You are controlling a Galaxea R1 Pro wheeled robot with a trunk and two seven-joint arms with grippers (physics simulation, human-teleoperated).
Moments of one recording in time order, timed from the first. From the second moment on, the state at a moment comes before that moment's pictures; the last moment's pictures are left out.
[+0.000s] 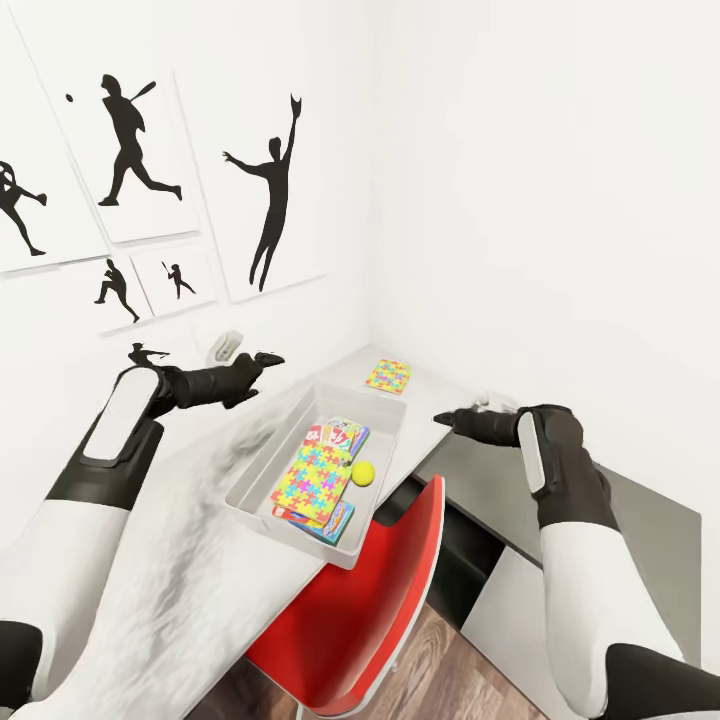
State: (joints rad) left arm -0.97 0.20 -0.13 -1.23 1.48 0.83 0.53; right arm -0.89 0.06 -0.27 -1.13 0.01 1.04 0.33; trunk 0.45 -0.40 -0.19
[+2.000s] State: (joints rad) left arm -1.12 0.15 -0.43 -0.84 0.94 0.84 0.31; right arm -1.22 0.17 -0.26 -0.62 -0.12 1.04 -0.10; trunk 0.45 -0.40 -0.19
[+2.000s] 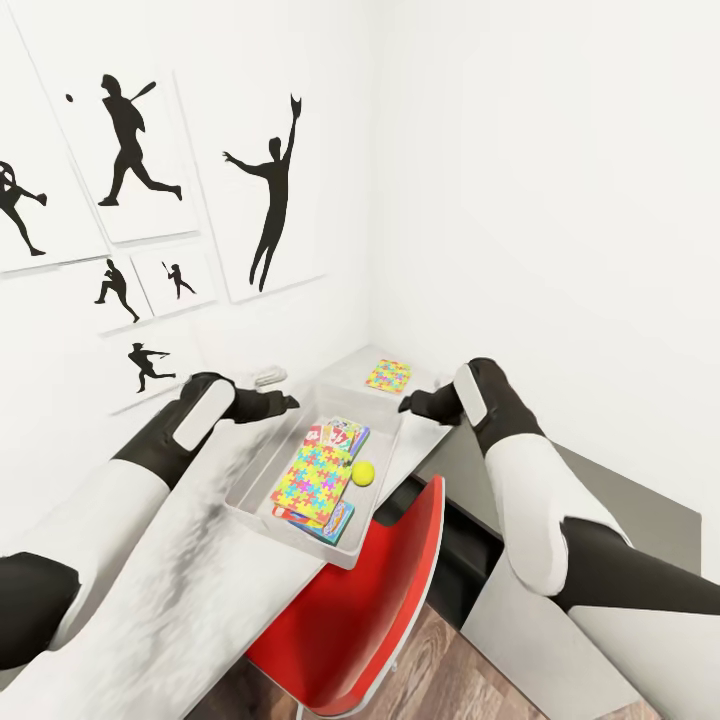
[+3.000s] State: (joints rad) left arm -1.12 0.14 -0.48 -0.77 0.93 0.82 0.28; right arm -1.21 0.17 -0.26 -0.52 -0.22 1.04 -0.18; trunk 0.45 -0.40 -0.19
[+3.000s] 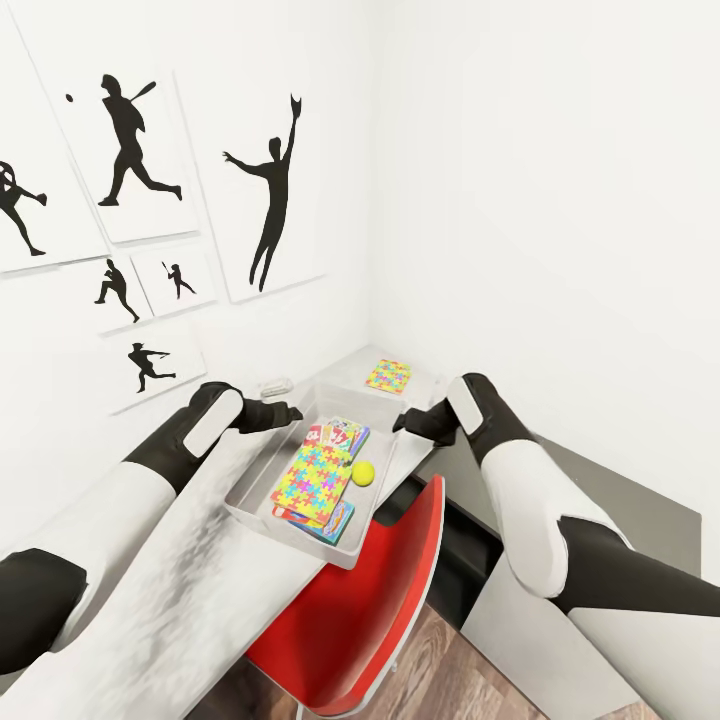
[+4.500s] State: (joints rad) left arm -1.12 0.15 -0.47 -0.77 0.93 0.82 0.28; right arm -1.21 0.17 -0.26 -0.45 -0.22 1.03 -0.18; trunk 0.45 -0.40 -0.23
